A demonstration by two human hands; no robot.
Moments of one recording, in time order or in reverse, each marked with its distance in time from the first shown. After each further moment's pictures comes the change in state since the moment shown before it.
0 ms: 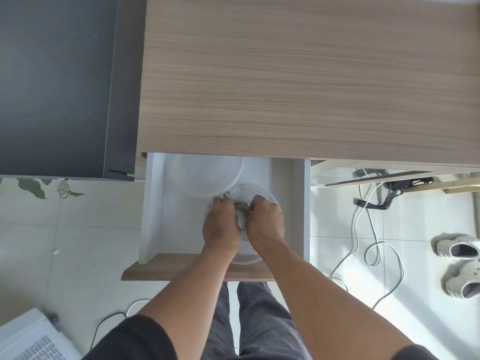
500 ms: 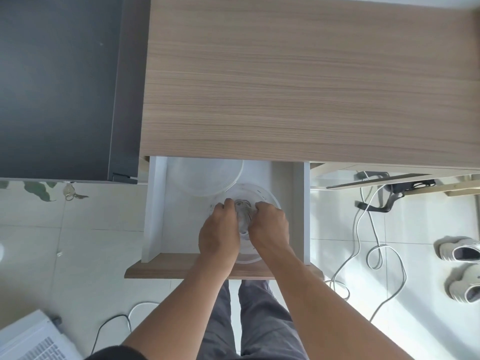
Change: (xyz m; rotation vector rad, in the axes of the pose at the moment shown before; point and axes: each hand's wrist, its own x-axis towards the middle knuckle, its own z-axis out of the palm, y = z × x) left_hand -0.025 0.005 -0.021 0.104 0.069 0.068; right_hand -0.013 0.002 -0.014 0.028 -0.029 -0.029
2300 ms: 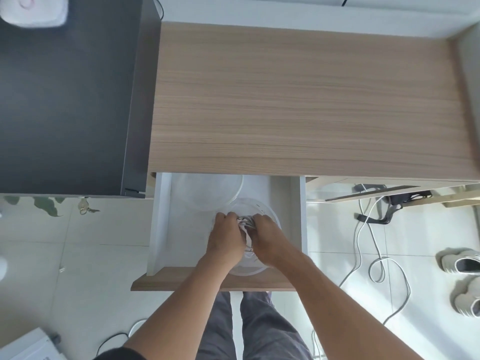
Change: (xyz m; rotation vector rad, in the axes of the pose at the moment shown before) left_hand 0.011 0.005 -0.007 -0.216 -0.175 -0.025; right_hand 0.003 0.015 -0.012 0.013 -0.210 -0.271
